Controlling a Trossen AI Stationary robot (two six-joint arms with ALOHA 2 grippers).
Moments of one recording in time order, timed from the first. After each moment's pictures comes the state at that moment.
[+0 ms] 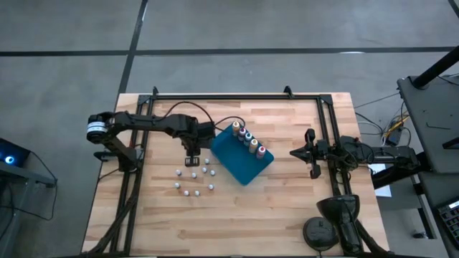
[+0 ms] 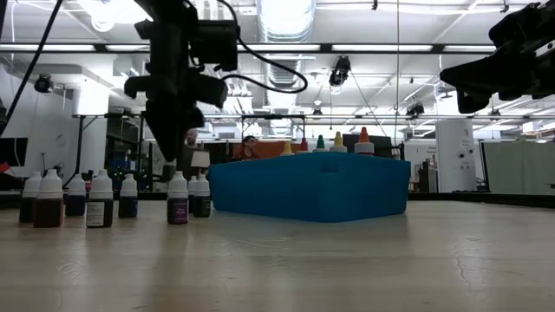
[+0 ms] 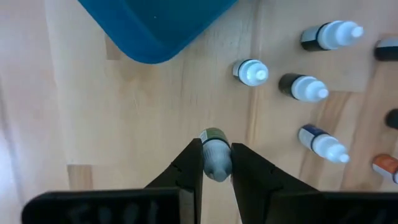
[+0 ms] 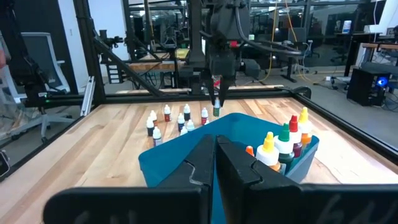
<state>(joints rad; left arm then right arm) 0.18 1.57 1.13 -0.97 0.03 0.14 0.00 0.01 0.01 0.01 0.00 0.07</state>
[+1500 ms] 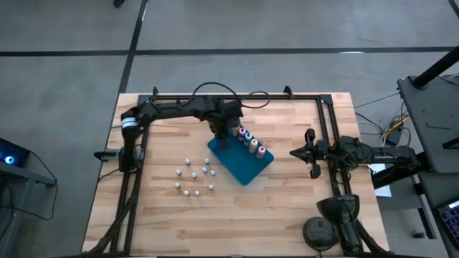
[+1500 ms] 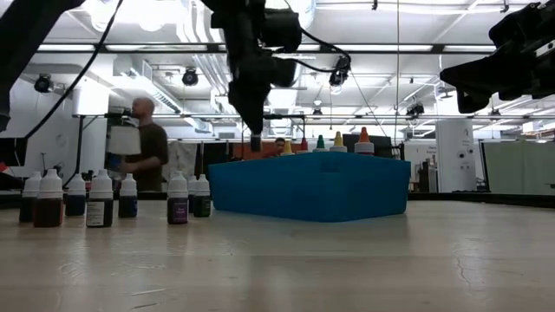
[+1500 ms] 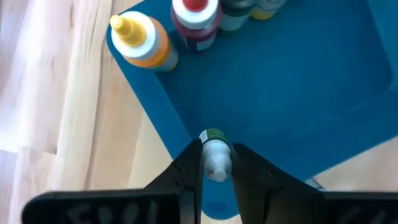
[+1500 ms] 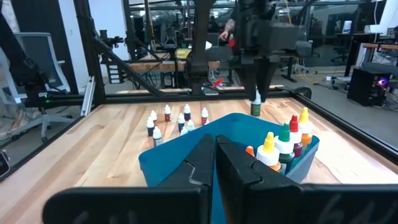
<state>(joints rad) 0.26 1.92 1.76 -1.12 0.01 0.01 0.00 0.01 0.01 0.01 0.00 0.07</state>
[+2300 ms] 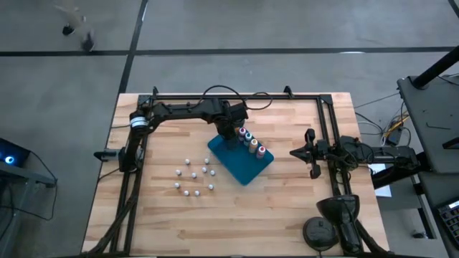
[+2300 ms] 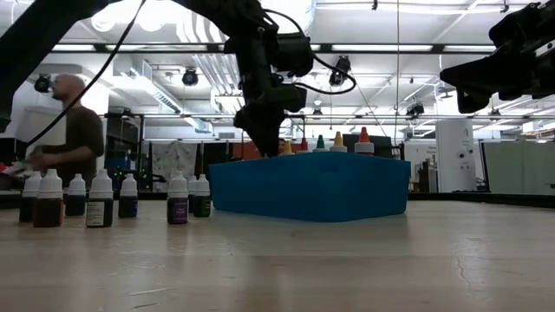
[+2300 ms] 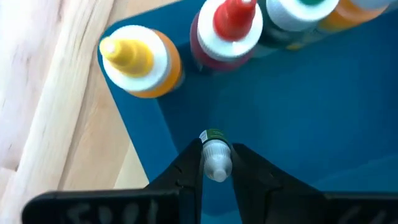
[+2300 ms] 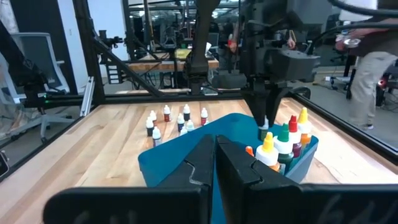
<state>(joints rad) 0.27 2.02 1.75 -1.00 0.01 -0.13 0.00 0.01 0.01 0.01 0.00 0.07</state>
